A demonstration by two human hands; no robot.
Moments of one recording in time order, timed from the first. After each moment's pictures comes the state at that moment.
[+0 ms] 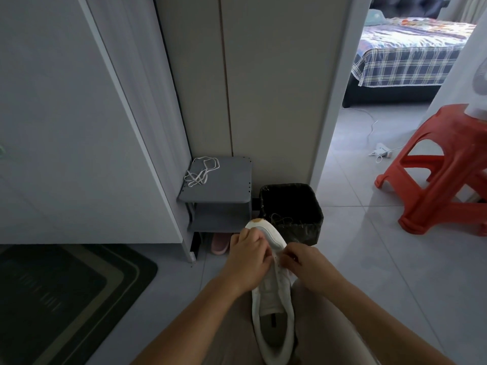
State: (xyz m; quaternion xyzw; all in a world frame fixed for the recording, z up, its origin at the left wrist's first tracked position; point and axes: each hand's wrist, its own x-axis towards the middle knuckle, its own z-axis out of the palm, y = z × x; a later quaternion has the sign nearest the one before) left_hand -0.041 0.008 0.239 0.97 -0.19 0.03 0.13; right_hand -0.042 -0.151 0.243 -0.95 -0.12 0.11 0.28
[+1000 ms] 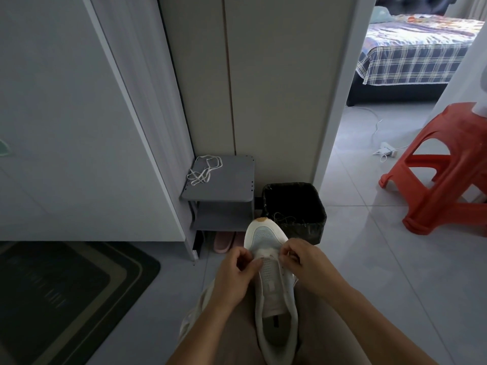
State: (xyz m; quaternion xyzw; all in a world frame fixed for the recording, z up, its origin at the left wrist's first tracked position) left_hand -0.074 0.023 0.222 0.83 0.05 0.01 0.56; right_hand -0.049 -0.150 0.244 -0.93 -0.15 0.05 0.34
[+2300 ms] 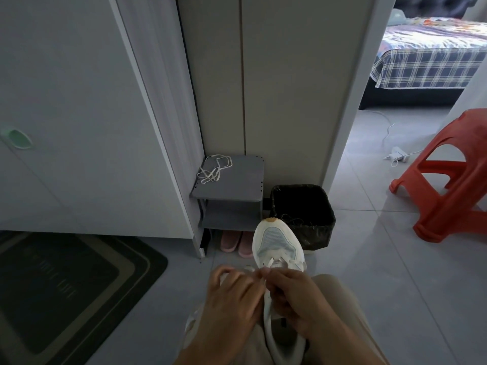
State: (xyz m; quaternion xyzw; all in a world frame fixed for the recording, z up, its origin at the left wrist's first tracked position) left_hand -0.131 0.047 0.237 0.92 -0.23 0.31 0.11; right_hand -0.101 -0.092 0.270 -0.58 0.15 0.29 0.75
